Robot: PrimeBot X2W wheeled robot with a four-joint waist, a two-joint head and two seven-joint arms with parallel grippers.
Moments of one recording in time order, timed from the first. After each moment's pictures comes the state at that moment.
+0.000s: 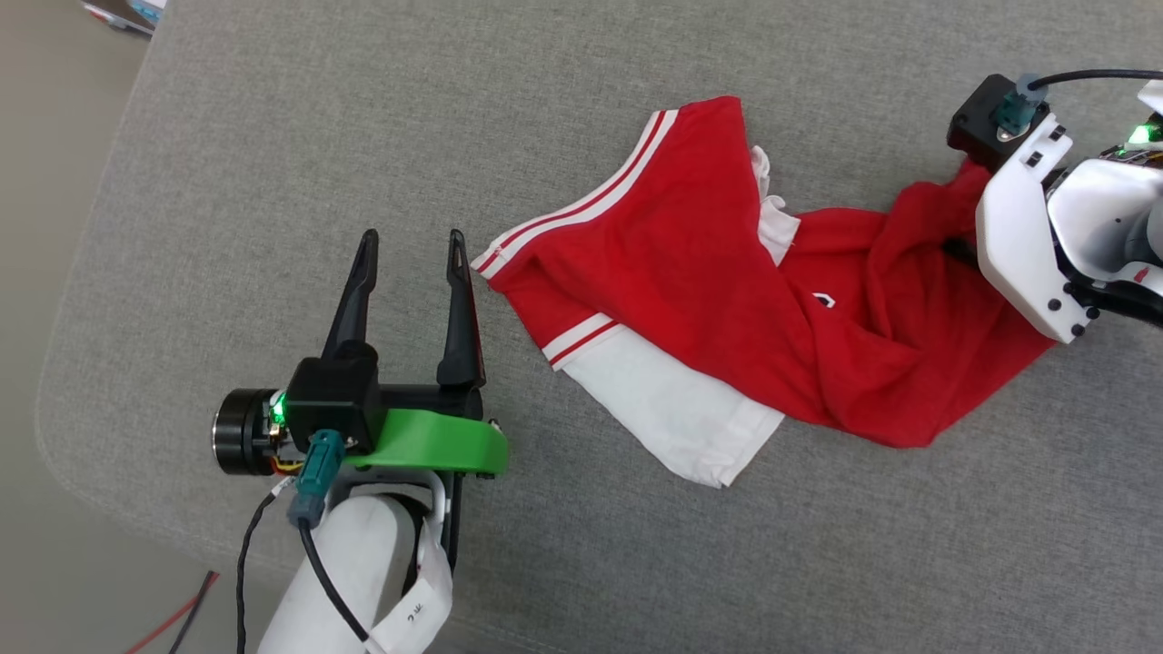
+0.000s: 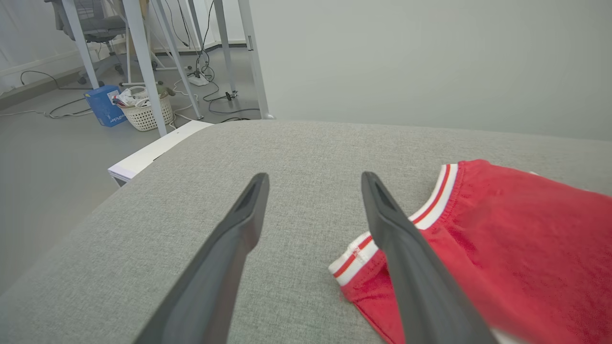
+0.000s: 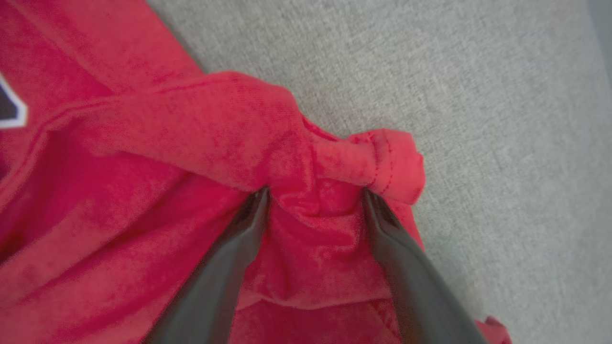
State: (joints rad) left arm -0.28 0.10 -0.29 0.02 -0.20 0.20 -0.26; right arm -1.17 -0.78 1.25 0.33 0.83 0.13 0.68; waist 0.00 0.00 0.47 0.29
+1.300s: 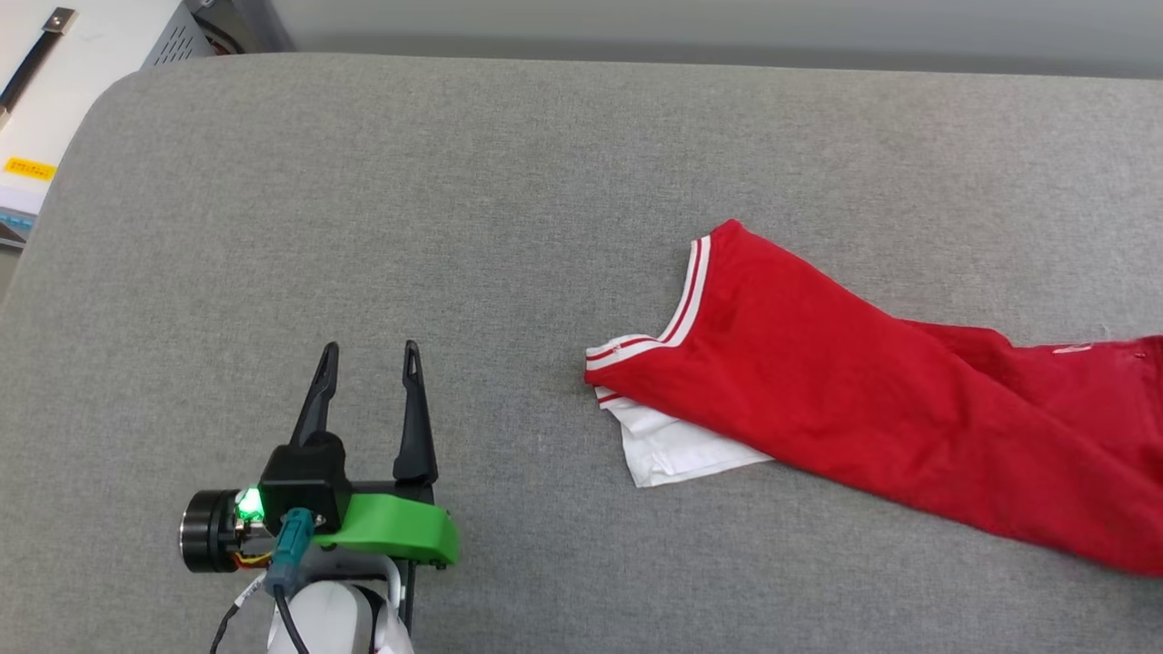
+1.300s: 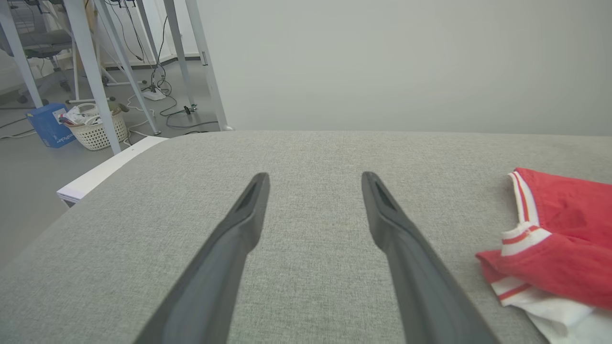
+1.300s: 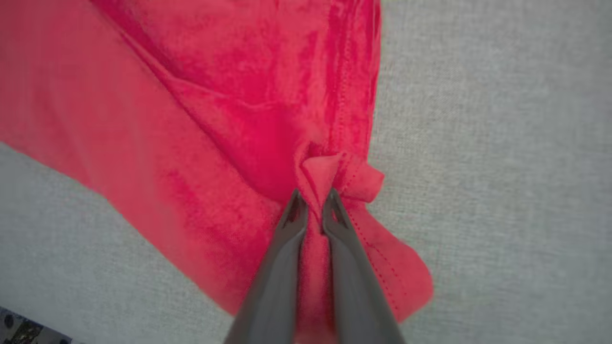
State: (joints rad) left arm -0.10 0.06 -0.12 0.07 -0.08 0.09 -0.26; right arm -0.35 -1.19 0.96 0.29 1.40 0.13 -0.02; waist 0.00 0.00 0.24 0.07
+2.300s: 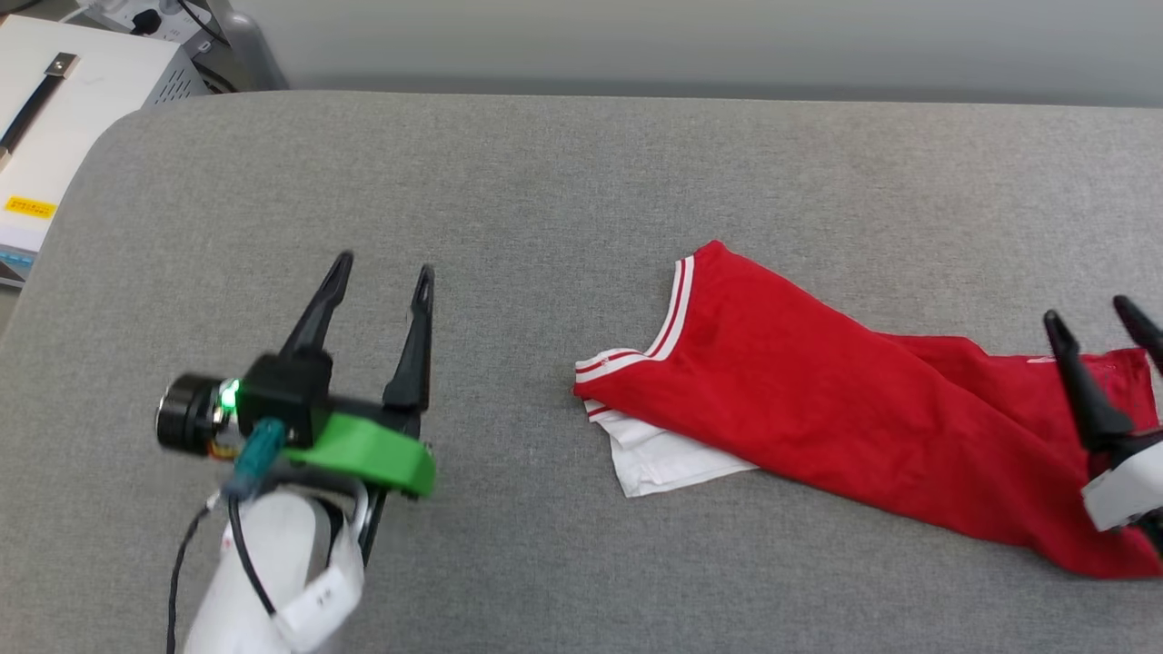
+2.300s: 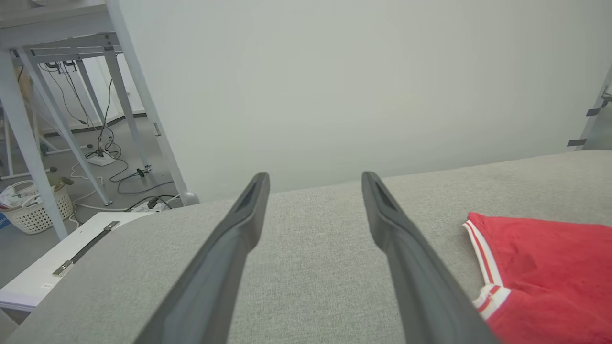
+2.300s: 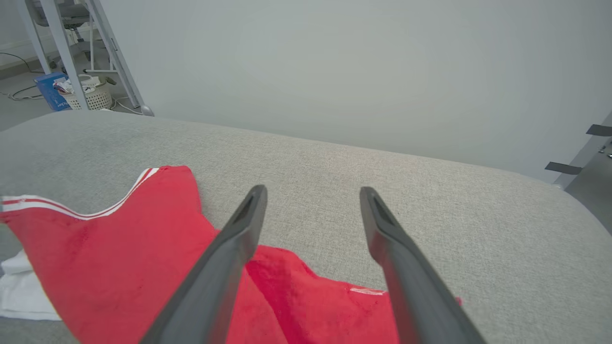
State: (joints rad) left arm -0.25 0.15 -0.14 0.10 -0.11 -0.10 -0.23; right arm -0.23 -0.64 0.27 0.24 0.64 0.13 -0.25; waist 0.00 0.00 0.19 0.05
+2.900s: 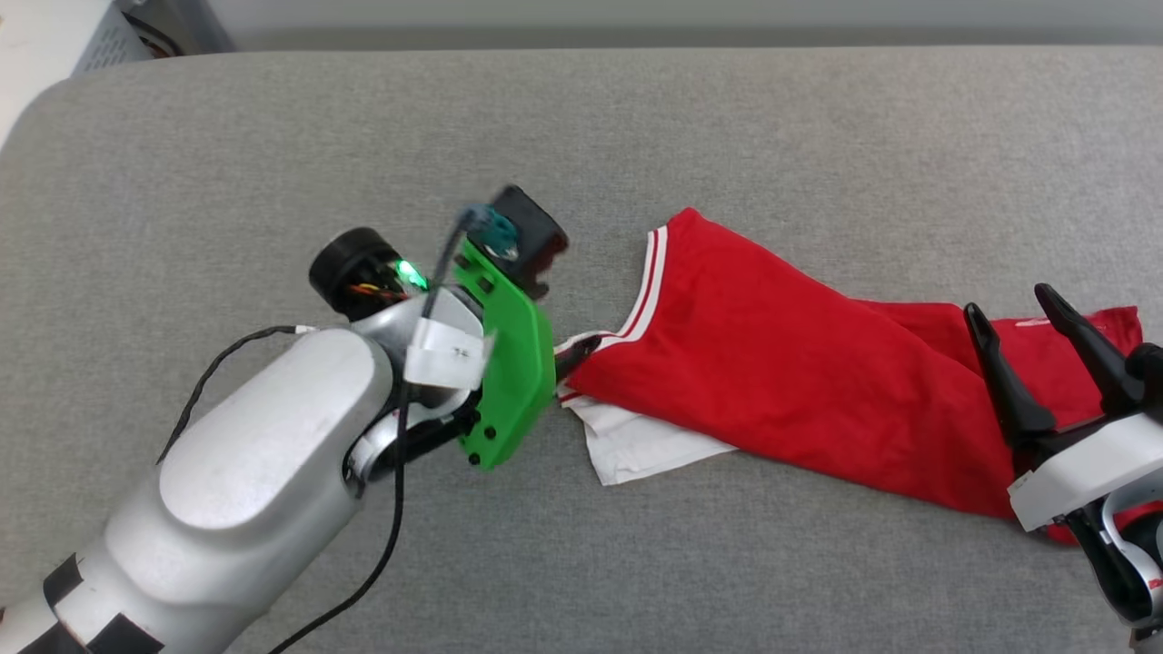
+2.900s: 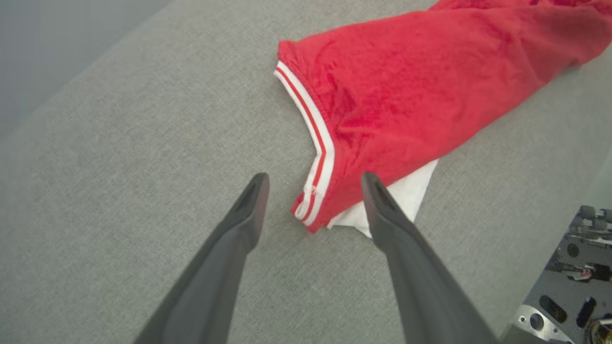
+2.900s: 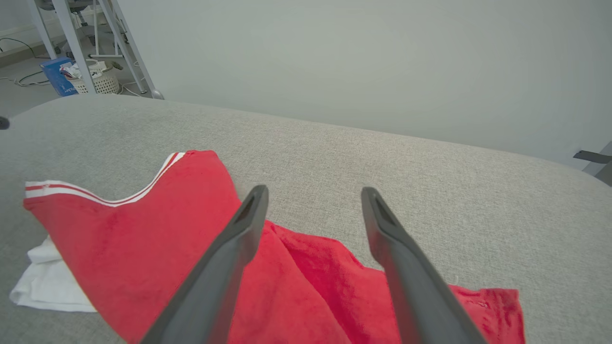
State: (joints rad) left arm -0.79 0.49 -0.83 0.04 -0.75 -0.13 0.65; right arm -0.17 -0.45 0.15 0.02 0.44 0.13 -0.08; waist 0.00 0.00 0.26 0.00
